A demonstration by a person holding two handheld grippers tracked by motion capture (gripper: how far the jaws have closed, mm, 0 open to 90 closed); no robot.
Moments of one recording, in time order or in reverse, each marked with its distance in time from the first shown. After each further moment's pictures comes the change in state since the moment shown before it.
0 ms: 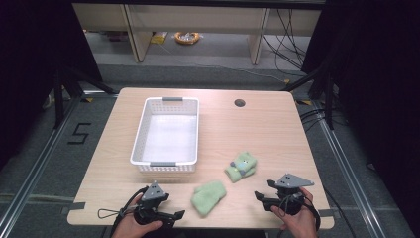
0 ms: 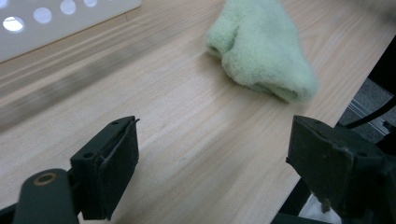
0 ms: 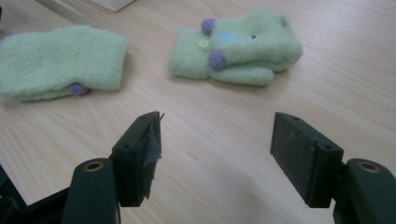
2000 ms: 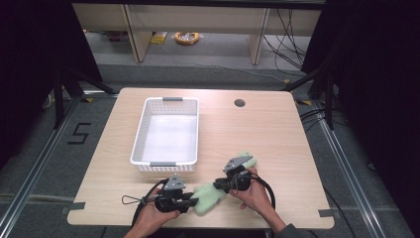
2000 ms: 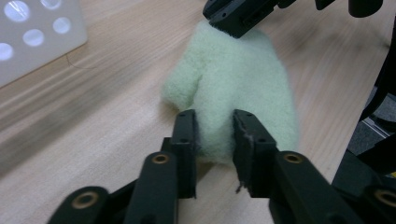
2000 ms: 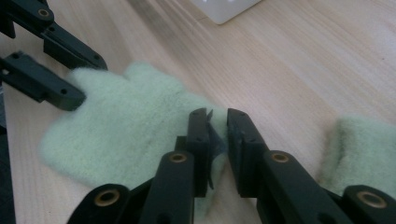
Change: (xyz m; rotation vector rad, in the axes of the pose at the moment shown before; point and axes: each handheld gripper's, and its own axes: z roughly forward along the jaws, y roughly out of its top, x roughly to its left) left arm -0.009 0.032 0.041 0.035 -0.051 0.041; right arm 0.045 0.066 0.112 0.185 0.317 -0.116
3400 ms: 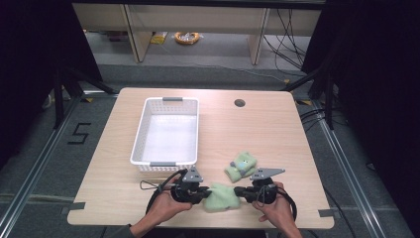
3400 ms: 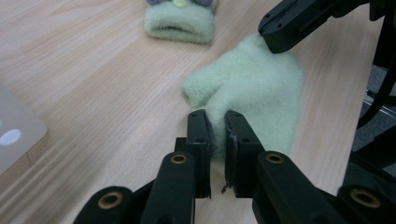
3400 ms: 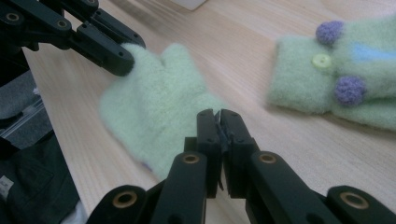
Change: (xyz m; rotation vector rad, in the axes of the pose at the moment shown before) left arm -0.011 0.041 0.025 0.034 -0.050 0.141; right arm 0.005 -0.051 -0.056 -0.115 -0.039 0.143
